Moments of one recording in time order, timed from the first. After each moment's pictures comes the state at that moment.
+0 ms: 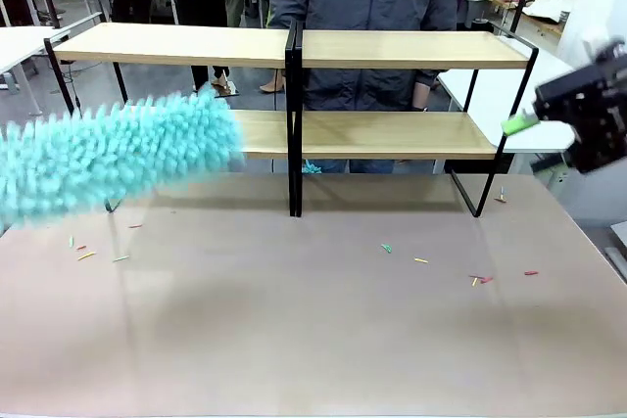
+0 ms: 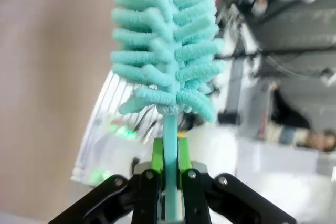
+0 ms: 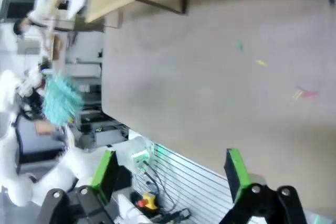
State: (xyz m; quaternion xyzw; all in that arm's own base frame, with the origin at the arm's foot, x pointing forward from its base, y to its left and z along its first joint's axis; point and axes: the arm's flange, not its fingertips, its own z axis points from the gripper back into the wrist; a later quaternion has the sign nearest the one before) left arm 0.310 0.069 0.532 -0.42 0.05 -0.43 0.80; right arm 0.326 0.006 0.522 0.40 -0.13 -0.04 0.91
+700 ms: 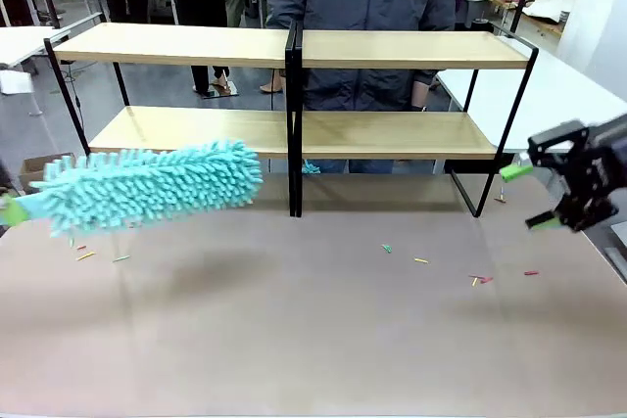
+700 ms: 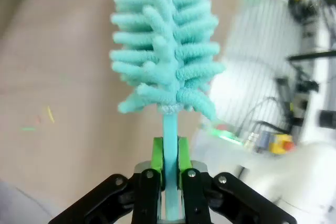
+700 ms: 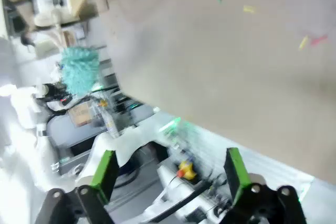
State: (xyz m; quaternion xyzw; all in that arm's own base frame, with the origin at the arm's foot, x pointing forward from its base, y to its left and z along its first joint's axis) left arm 0.349 0.031 0.506 -0.22 -0.08 -0.52 0.82; right arm 0.348 -0.012 0.443 0.46 0.04 -0.11 0.88
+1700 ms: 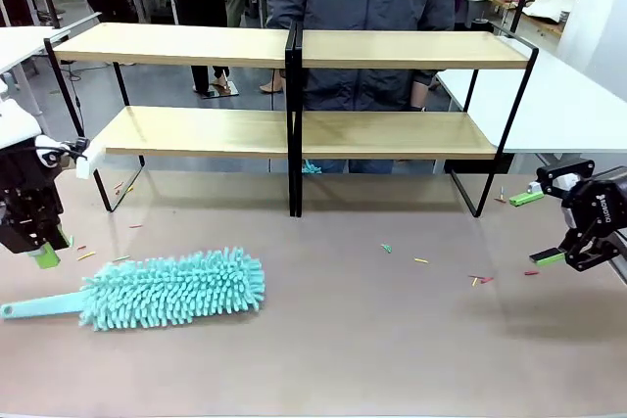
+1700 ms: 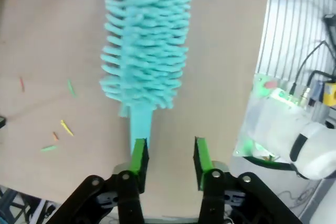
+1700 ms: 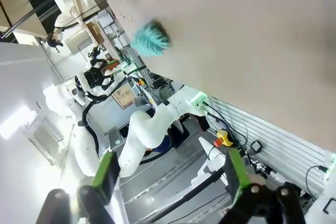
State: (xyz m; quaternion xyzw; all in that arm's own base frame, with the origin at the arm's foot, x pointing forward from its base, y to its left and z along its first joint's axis) left arm 0.356 -0.023 0.449 -0.10 -0.01 -0.64 0.76; right arm 0.347 -0.042 0.384 0.52 0.16 -0.18 0.82
